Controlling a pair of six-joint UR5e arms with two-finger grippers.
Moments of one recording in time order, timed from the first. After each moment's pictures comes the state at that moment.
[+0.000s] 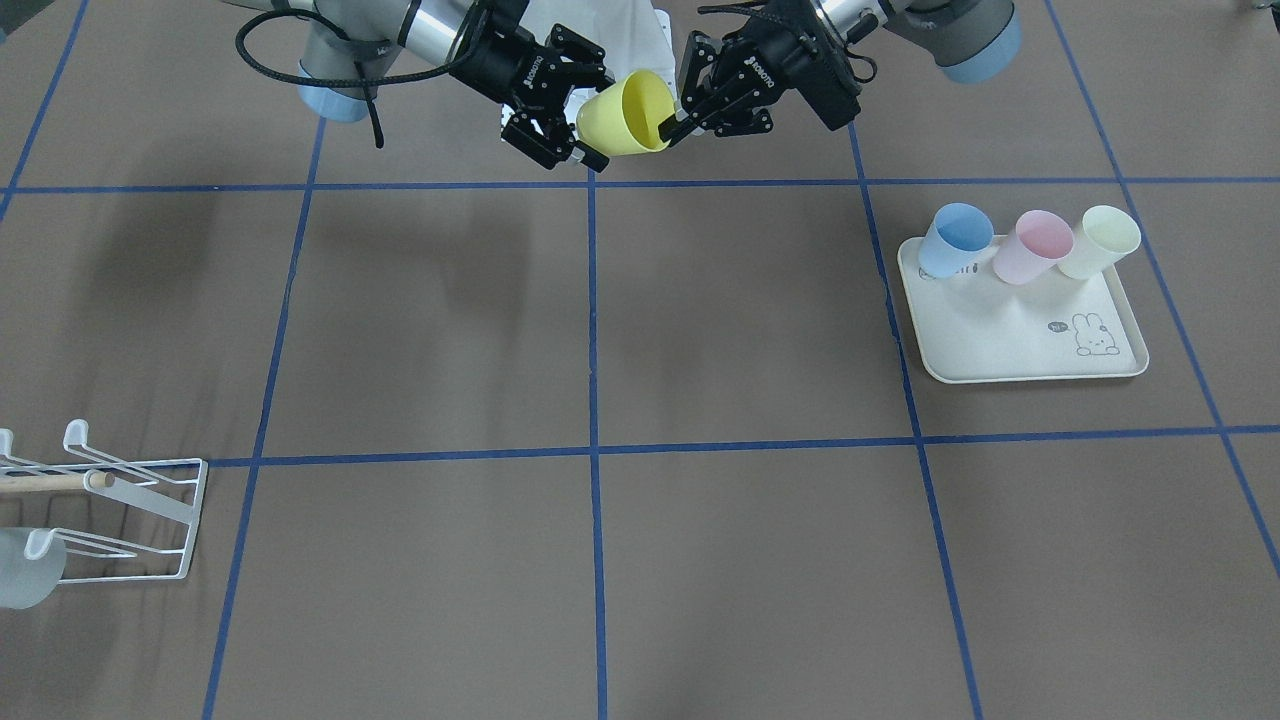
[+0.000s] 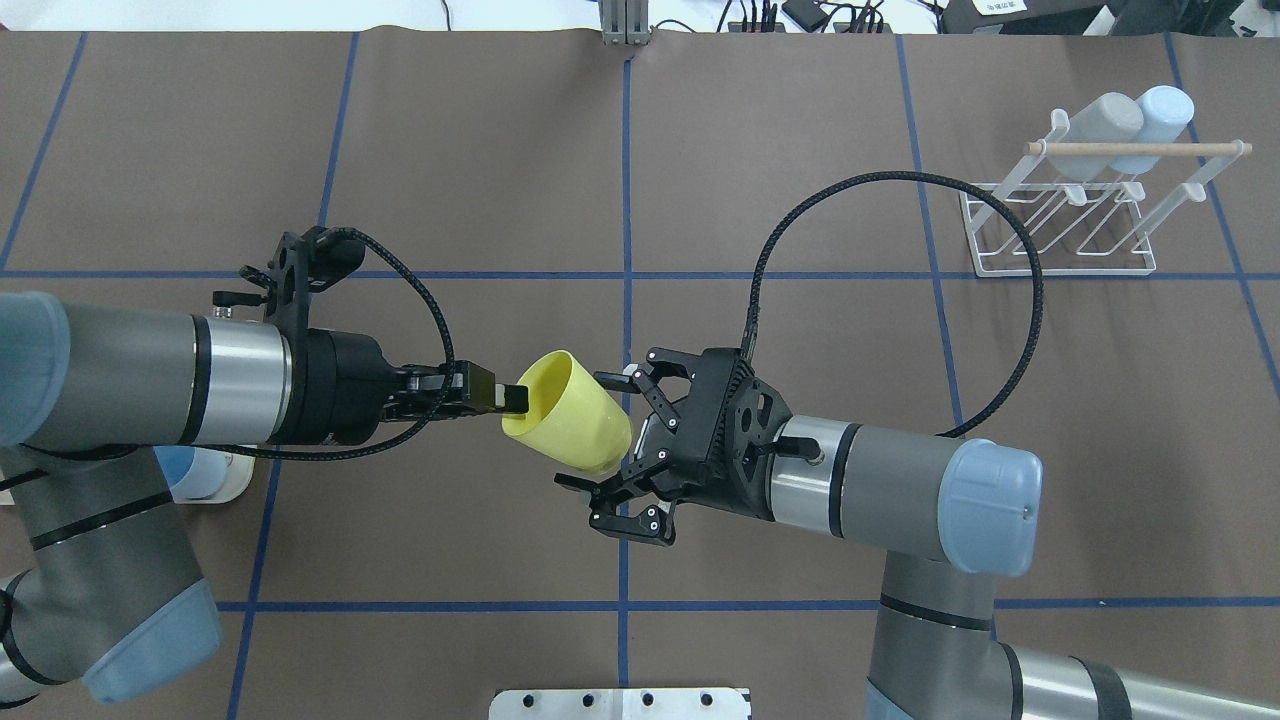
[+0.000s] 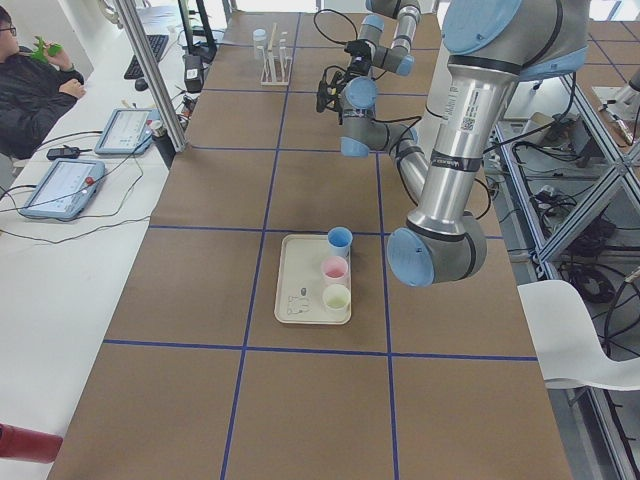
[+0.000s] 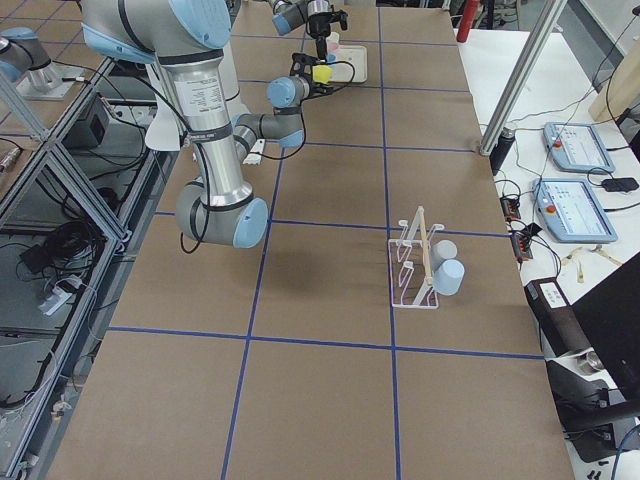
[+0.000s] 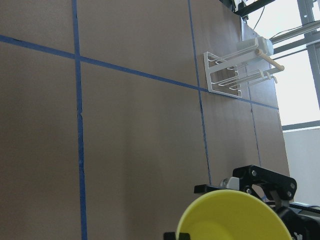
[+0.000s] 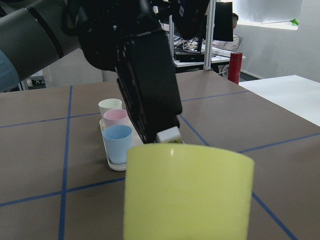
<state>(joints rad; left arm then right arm) -0.54 -1.86 -2.03 -2.46 -1.94 -1.49 0.31 -1.16 1.83 -0.39 1.56 0.24</state>
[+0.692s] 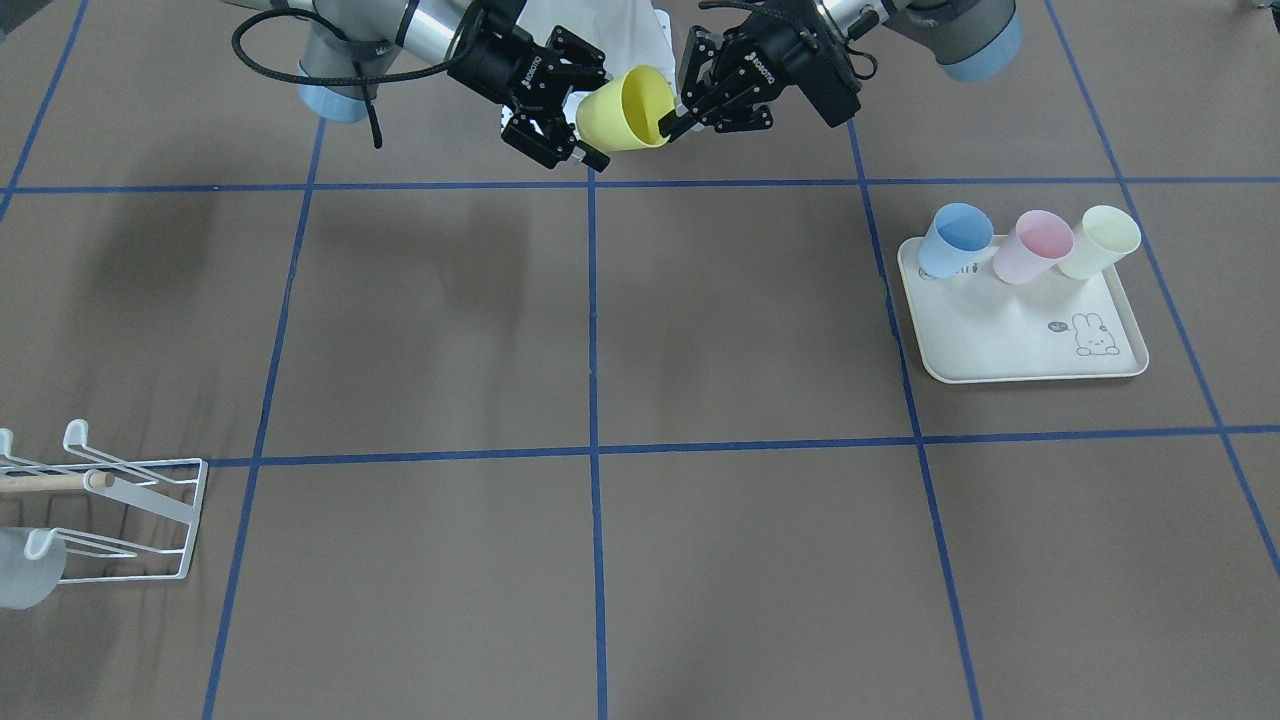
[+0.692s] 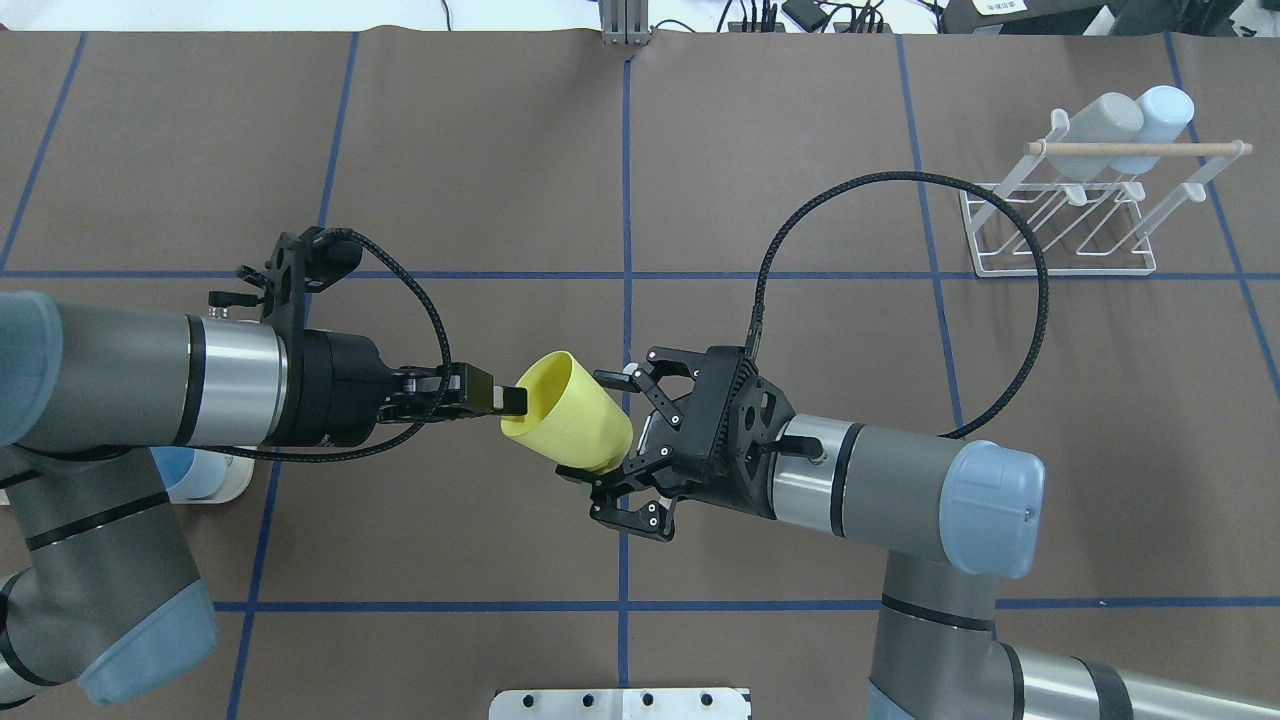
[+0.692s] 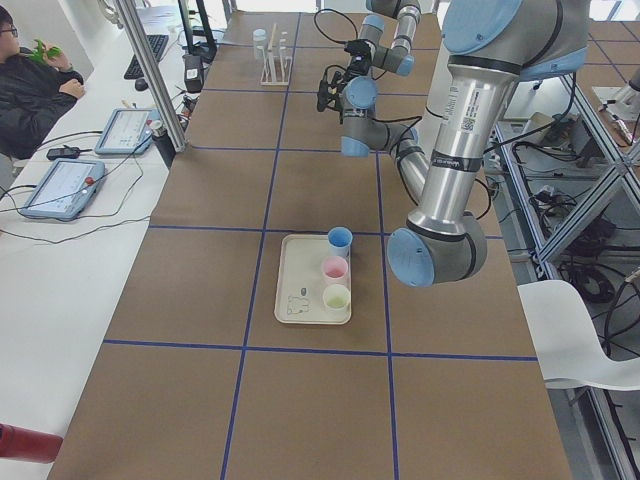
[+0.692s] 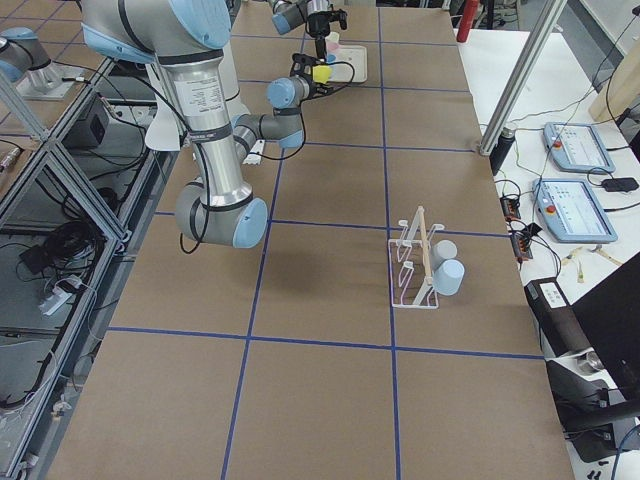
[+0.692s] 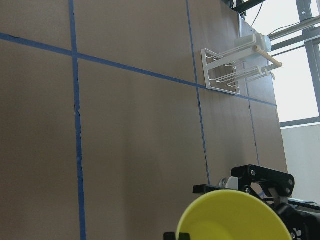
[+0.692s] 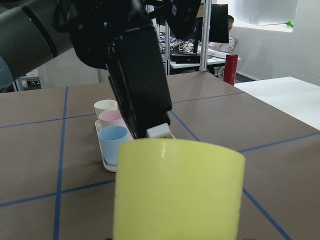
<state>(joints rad) -0.54 -1.86 -2.04 -2.47 -1.94 -1.49 0.31 -1.16 1.83 -0.39 1.54 0.24</state>
